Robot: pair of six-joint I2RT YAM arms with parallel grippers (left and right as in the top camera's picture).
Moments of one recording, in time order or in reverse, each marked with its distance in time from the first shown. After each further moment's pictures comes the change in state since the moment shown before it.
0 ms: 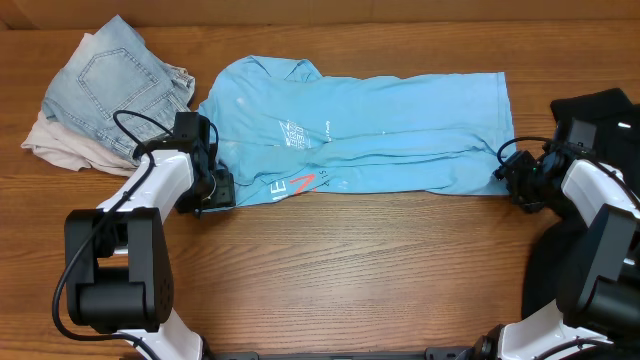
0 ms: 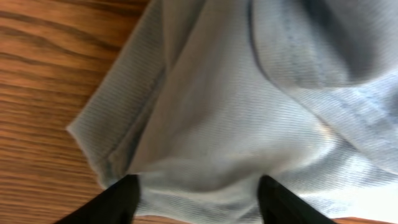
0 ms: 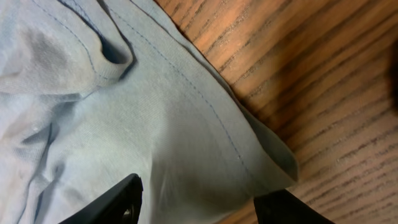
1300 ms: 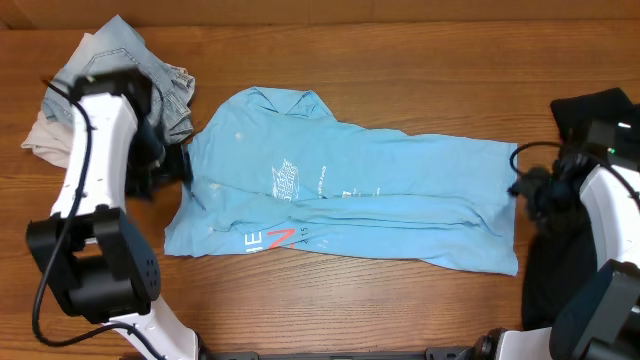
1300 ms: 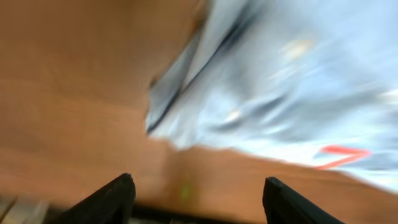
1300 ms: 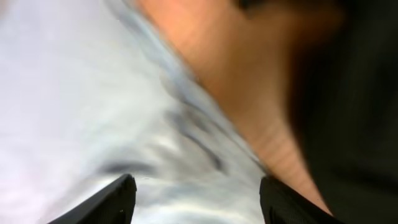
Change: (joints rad) left arm 0.159 0.065 0.611 -0.769 0.066 0.010; right arm -0.002 -0.208 0.092 -0.418 0.133 -0.023
